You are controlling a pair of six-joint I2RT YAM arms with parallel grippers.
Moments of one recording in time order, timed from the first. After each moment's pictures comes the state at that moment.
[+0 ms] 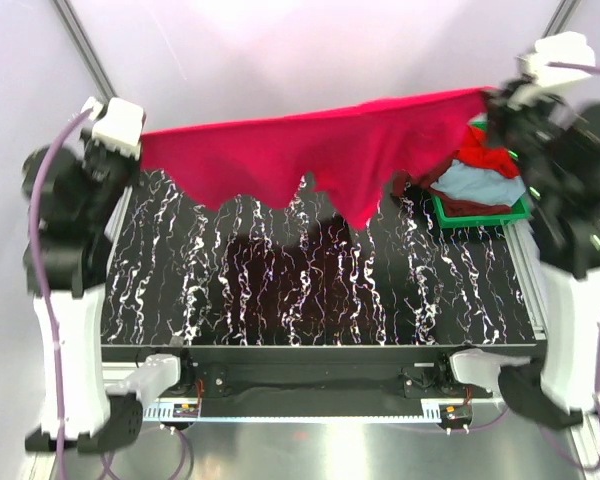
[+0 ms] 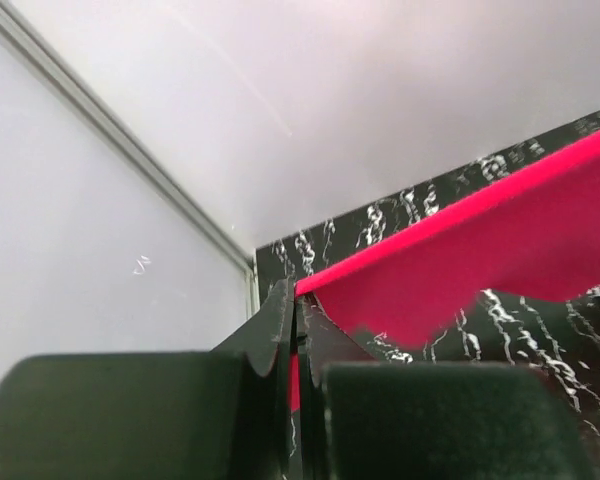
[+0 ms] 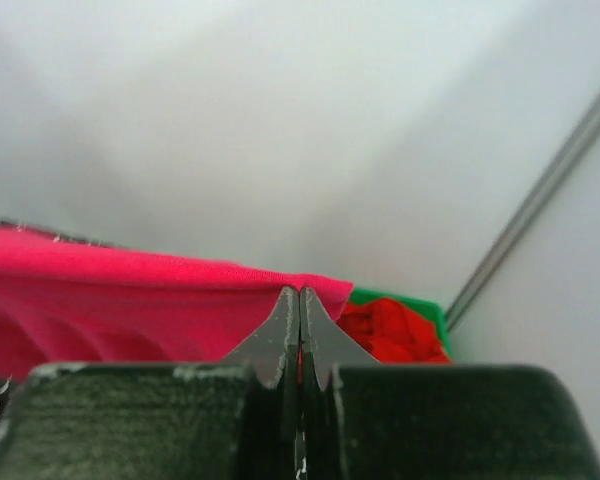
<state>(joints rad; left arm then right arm) -0.02 1.04 1.67 -0.67 0.12 0.41 0.23 1.23 2.05 -0.70 0.07 -0.19</state>
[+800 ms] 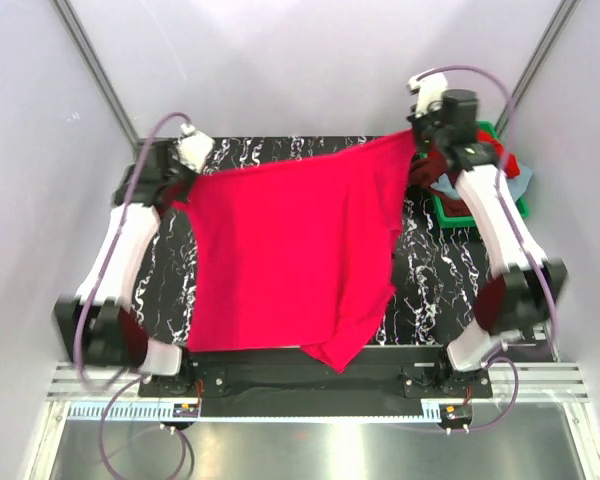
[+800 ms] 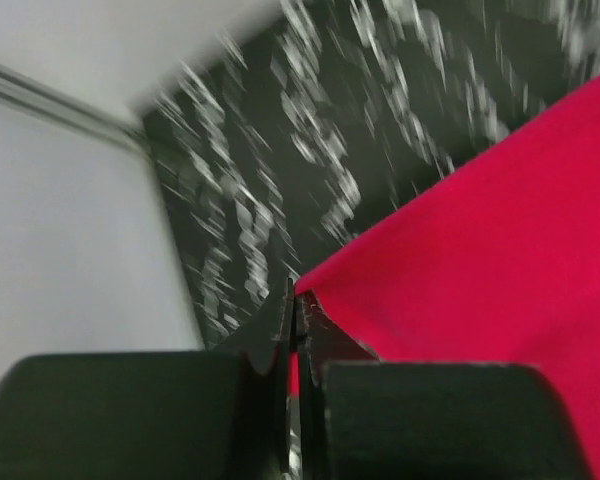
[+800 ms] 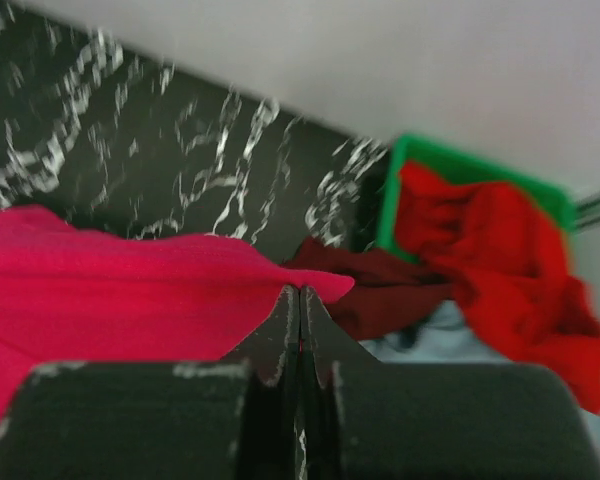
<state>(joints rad) -0.03 1.33 1.34 -0.52 0.09 0.52 0.14 1.56 1.68 -0.42 -0.03 -0.27</state>
